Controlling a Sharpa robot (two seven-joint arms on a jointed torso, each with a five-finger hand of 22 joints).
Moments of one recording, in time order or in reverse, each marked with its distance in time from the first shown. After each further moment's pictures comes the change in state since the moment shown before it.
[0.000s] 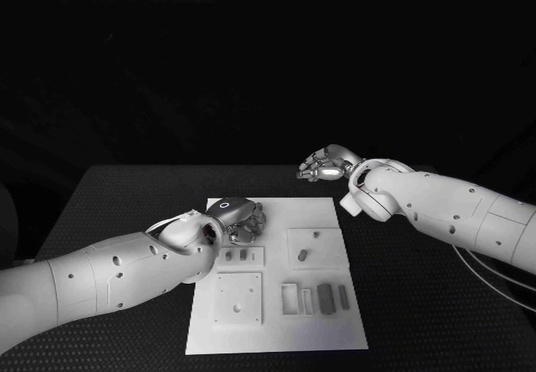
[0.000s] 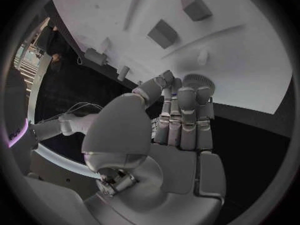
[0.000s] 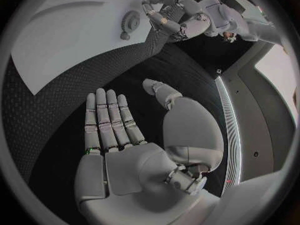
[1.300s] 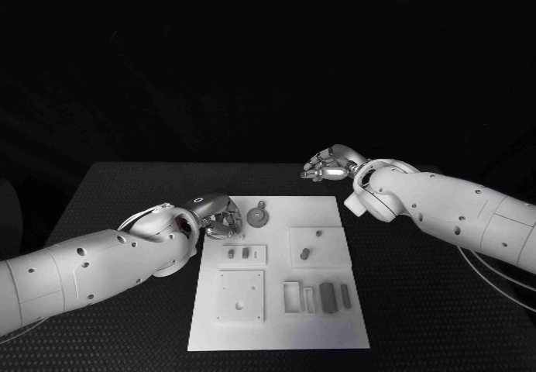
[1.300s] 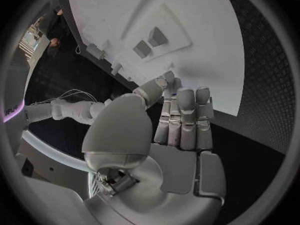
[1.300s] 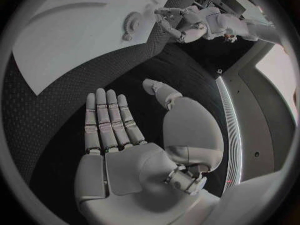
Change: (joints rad) left arm 0.001 -0.121 0.032 0.022 0.126 0.089 0.013; left_hand -0.005 0.005 0.004 0.001 0.000 0.006 -0.002 0.000 -0.003 0.001 -0.002 -0.008 -0.003 0.005 -0.001 0.000 -0.003 0.000 0.000 0.000 0.000 0.000; right arm -0.005 -0.005 0.000 -0.002 0.000 0.001 0.000; right_hand 0.000 0.000 0.000 0.000 0.000 0.000 0.000 0.000 -0.001 0.000 0.000 0.000 0.000 0.000 0.000 0.004 -0.002 0.000 0.000 0.000 -0.004 0.002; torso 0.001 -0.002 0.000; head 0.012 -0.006
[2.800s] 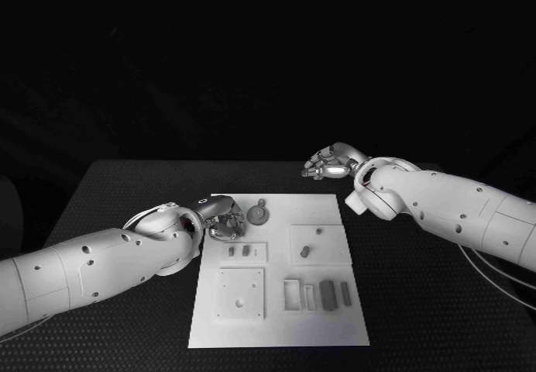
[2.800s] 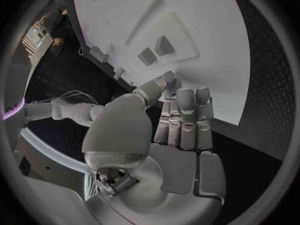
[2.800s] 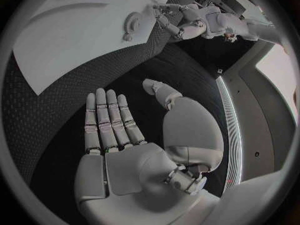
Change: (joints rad) left arm -0.006 0.014 0.000 -0.001 0.012 0.046 -0.004; left_hand -0.007 0.001 -0.002 -0.001 0.002 0.000 0.000 0.000 -0.002 0.002 0.003 -0.005 -0.002 0.003 0.003 0.000 -0.002 0.000 0.000 0.000 0.000 -0.001; right arm -0.001 -0.001 0.000 0.001 0.000 0.000 0.000; right_hand 0.000 0.000 0.000 0.000 0.000 0.000 0.000 0.004 -0.002 0.000 0.000 0.000 0.000 -0.003 0.003 0.000 -0.004 0.000 0.000 0.000 -0.004 0.003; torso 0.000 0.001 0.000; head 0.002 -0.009
